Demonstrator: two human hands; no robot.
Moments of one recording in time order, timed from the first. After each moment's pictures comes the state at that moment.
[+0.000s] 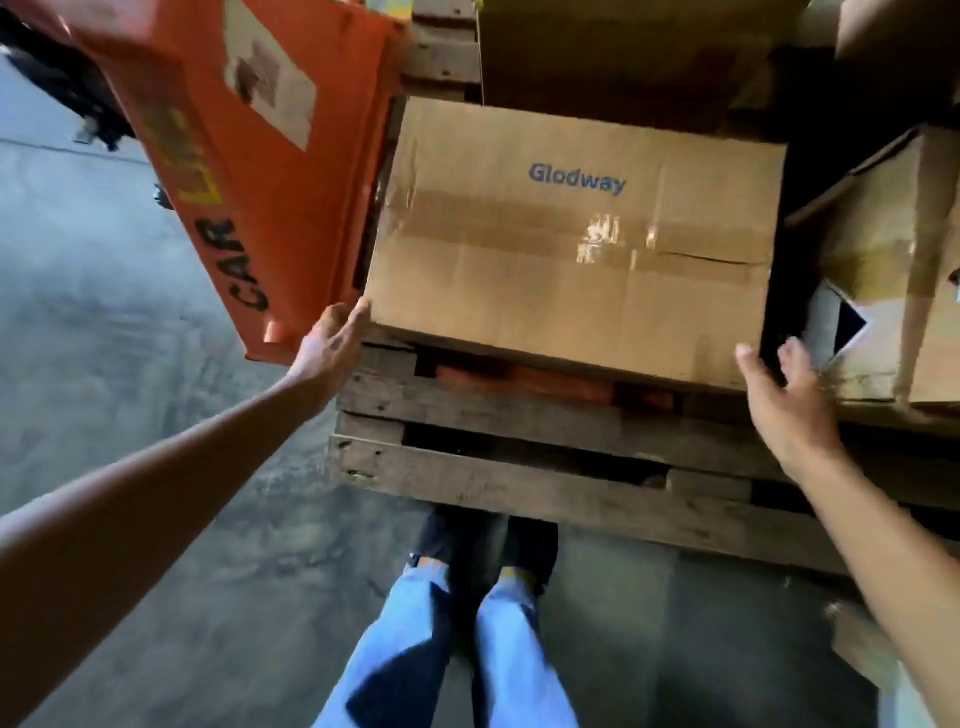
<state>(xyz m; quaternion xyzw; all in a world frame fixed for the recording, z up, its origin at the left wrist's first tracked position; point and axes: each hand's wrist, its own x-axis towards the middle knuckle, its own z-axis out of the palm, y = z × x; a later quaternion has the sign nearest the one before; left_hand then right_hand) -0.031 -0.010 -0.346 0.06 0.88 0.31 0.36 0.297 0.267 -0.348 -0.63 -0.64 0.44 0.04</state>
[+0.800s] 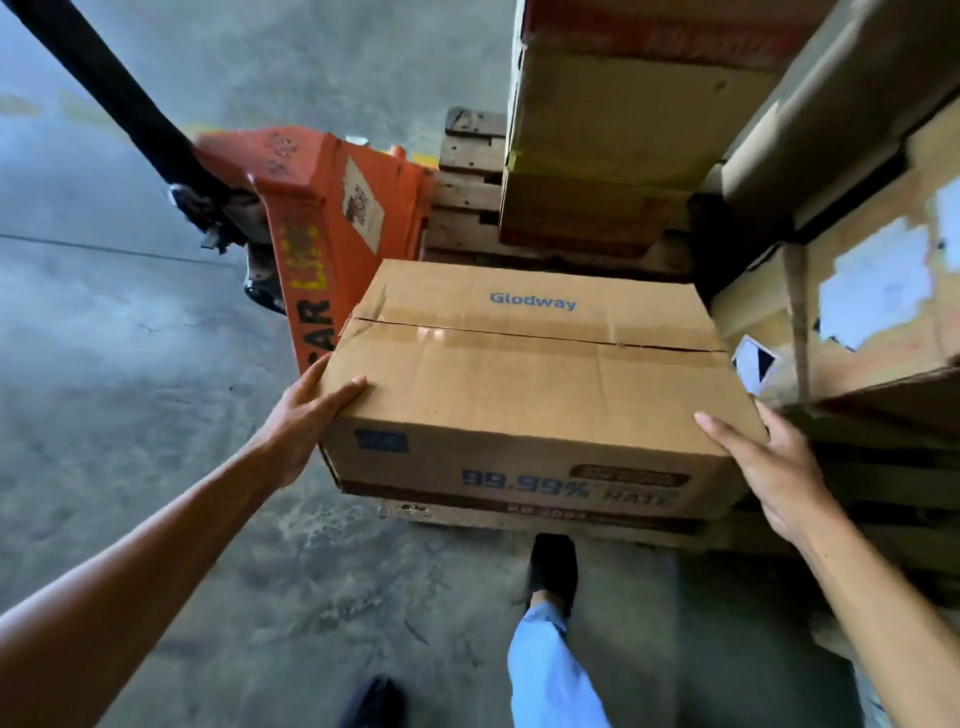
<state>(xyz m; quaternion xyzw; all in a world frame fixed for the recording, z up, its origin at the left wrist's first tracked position) -0.063 -0.137 -0.216 0.02 0.74 0.49 0.45 0.290 0.137 -0.194 -0.57 -0.59 0.56 0.16</state>
